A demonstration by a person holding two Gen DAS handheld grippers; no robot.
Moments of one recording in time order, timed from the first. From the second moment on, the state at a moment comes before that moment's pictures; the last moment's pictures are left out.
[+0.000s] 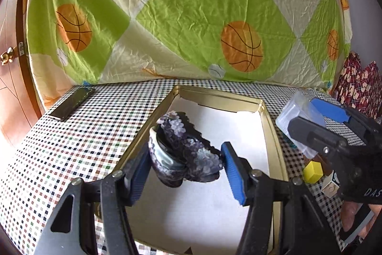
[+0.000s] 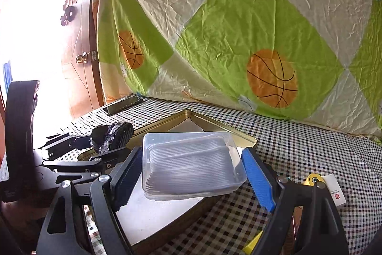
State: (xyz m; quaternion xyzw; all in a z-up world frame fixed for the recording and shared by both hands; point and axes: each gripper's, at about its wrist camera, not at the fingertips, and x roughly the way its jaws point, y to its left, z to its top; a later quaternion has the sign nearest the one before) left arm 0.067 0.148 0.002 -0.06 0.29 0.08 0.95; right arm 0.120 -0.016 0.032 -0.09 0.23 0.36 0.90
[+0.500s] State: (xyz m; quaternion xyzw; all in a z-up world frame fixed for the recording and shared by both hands) left arm 0.132 0.172 -0.011 -0.05 0.39 0.07 0.92; right arm 0.180 0.028 -0.003 -0.13 0.32 0.35 0.87
